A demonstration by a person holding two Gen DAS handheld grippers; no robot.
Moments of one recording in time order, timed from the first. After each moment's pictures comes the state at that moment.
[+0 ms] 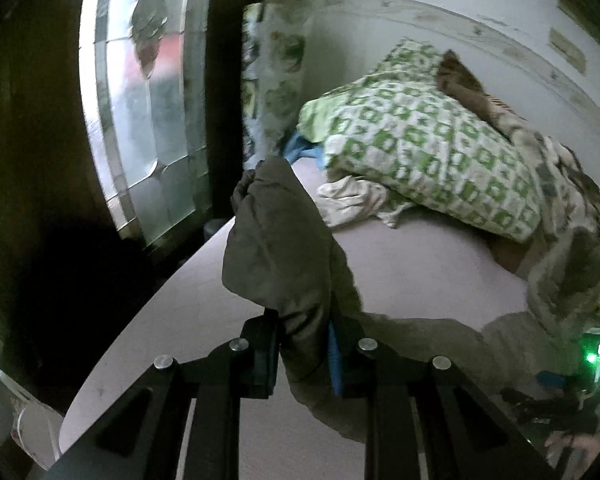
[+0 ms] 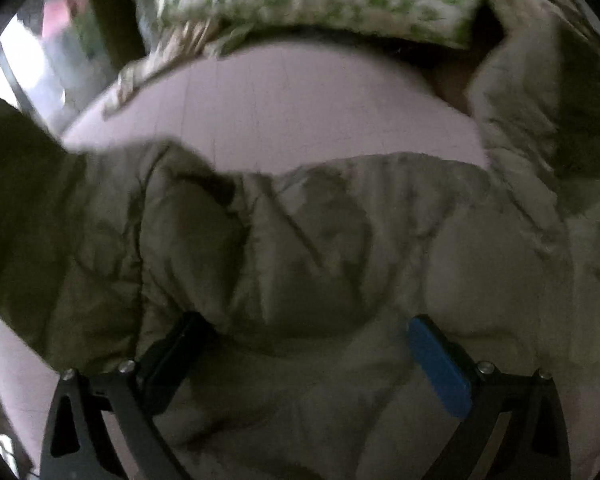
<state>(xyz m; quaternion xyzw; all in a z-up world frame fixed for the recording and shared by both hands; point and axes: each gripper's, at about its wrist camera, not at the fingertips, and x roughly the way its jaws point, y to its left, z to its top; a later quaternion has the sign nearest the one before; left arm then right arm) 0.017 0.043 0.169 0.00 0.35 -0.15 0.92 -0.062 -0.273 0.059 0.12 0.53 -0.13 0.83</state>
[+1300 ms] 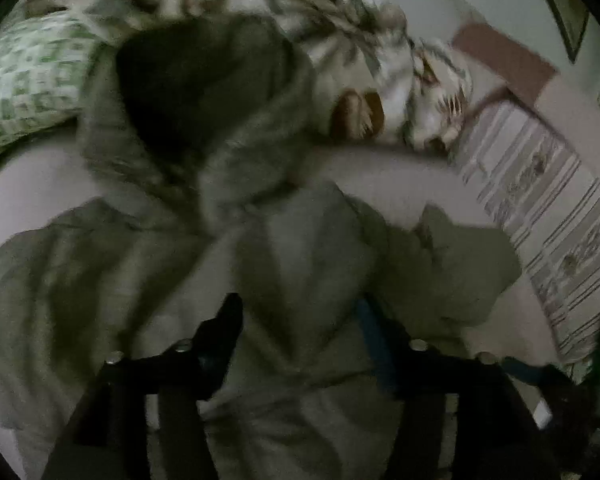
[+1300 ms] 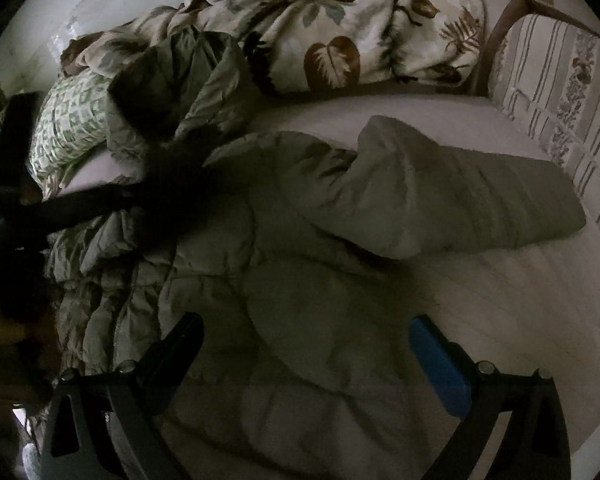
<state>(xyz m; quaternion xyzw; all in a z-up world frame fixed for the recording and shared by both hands) -0.213 -0.377 0.123 0.10 0.45 -0.49 0.75 -0.427 -0.458 0.105 0.26 0.43 -0.32 0.80</state>
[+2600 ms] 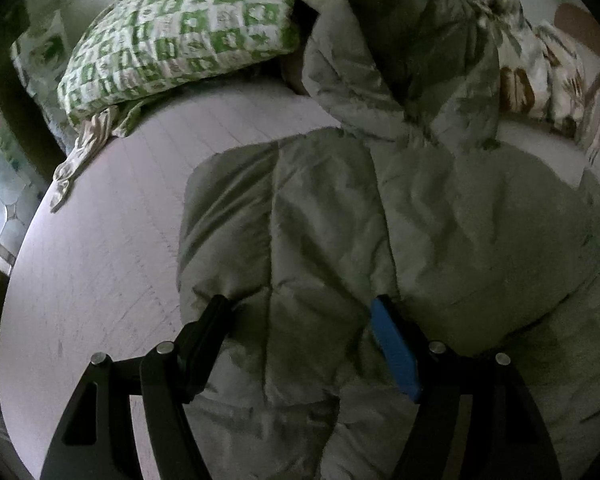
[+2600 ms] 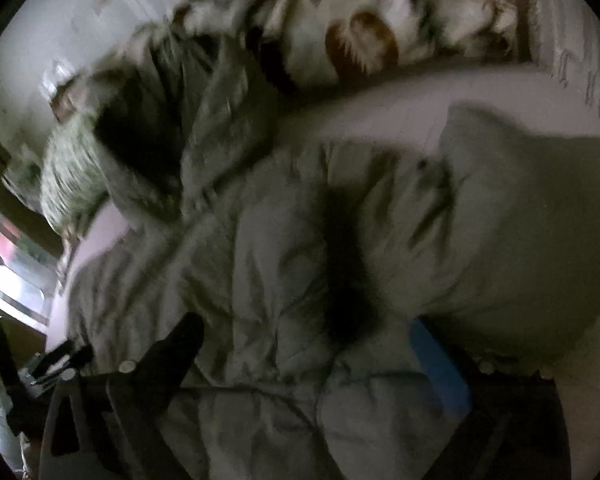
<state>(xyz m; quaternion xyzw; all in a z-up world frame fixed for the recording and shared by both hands) -0.136 -0.267 0.074 0.19 0.44 -0.29 0.83 -0.377 -0.505 0.082 0.33 0.37 -0.29 0.82</state>
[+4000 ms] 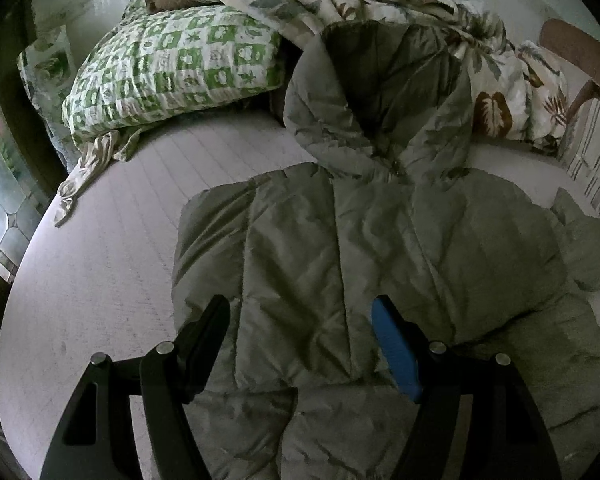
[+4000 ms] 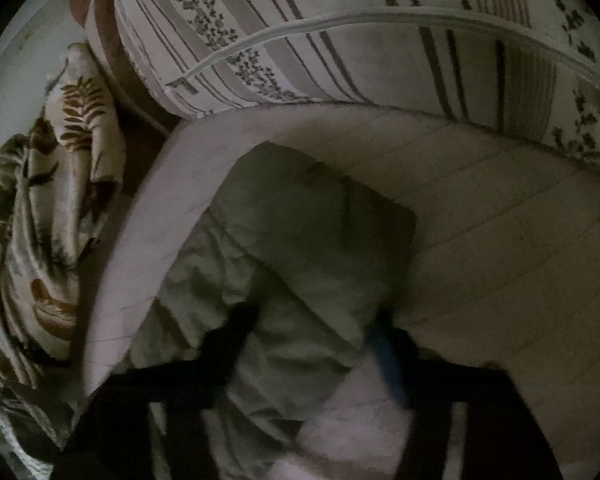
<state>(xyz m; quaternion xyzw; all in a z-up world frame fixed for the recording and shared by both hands) -0.162 -0.271 0.104 0.18 0.42 -0.31 0.84 -0.657 -0.763 0.024 0.53 0.23 -0.57 0.59</state>
